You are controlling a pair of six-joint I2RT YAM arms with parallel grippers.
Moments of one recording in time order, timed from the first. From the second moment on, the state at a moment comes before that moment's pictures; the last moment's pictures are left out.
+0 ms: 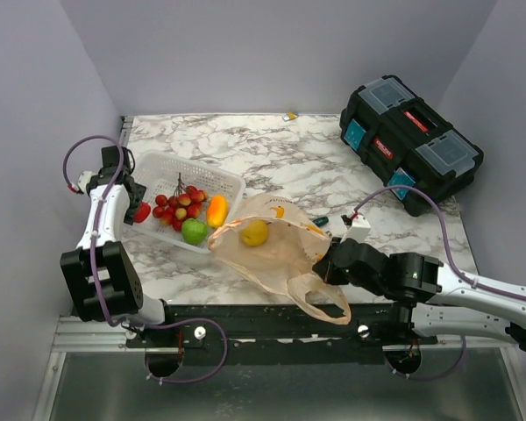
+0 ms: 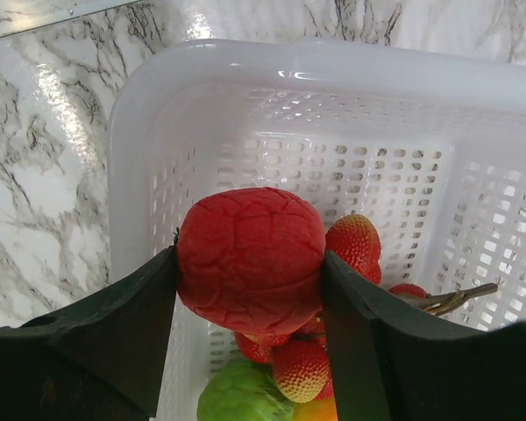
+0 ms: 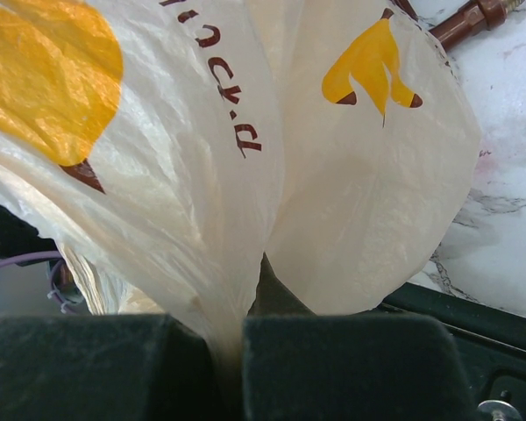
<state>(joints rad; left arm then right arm) 0.24 1.45 1.13 -0.77 -0.33 -1.06 1.25 0.85 0.81 -0.75 0.45 1.07</state>
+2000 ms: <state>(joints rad) -0.84 0.72 0.81 0.00 0.40 -0.20 1.25 0.87 0.82 -0.74 0.45 1.07</state>
